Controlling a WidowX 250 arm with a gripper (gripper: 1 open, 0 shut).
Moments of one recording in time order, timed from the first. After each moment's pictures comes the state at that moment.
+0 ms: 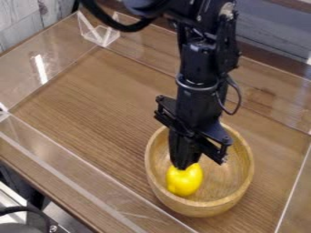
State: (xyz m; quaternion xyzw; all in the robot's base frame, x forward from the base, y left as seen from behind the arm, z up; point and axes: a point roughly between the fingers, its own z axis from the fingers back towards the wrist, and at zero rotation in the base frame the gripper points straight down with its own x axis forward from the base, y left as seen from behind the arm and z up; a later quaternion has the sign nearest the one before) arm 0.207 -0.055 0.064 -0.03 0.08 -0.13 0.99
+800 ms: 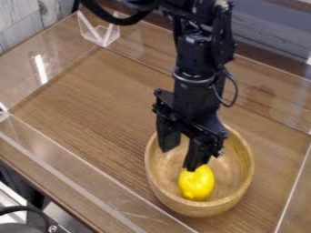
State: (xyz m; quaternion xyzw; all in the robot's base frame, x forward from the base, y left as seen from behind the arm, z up) arm 0.211 -0.049 0.069 -0.04 0.07 -0.14 0.99
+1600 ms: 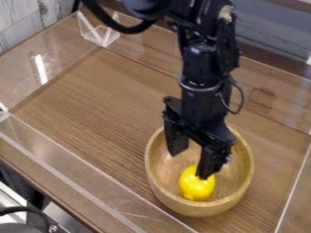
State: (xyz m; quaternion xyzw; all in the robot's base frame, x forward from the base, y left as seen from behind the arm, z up) arm 0.212 -0.056 0.047 -0.03 0.07 -0.16 0.98
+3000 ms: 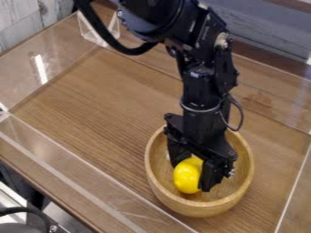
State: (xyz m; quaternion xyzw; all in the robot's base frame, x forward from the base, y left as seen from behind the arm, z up) arm 0.215 -0.073 0.035 -0.06 0.04 -0.14 0.99
